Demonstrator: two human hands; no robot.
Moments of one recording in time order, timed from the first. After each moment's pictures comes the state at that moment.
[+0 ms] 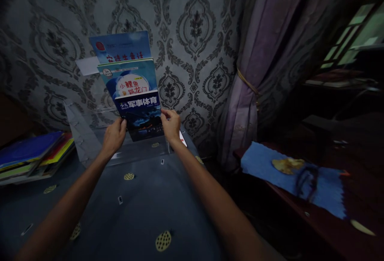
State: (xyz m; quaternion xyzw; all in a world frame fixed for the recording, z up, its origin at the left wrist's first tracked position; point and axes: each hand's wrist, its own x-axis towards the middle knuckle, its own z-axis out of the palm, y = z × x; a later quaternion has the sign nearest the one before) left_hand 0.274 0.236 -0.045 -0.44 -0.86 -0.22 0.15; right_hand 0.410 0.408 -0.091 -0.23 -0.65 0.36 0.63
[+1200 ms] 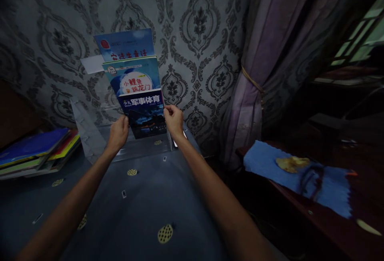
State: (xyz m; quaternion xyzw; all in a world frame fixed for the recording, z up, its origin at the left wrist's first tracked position) left_hand 0.262 0.243 -0.062 -0.47 -0.79 -0.33 0.19; right_hand 0.413 0.402 -0.079 -0.21 -0.63 0.46 0.60
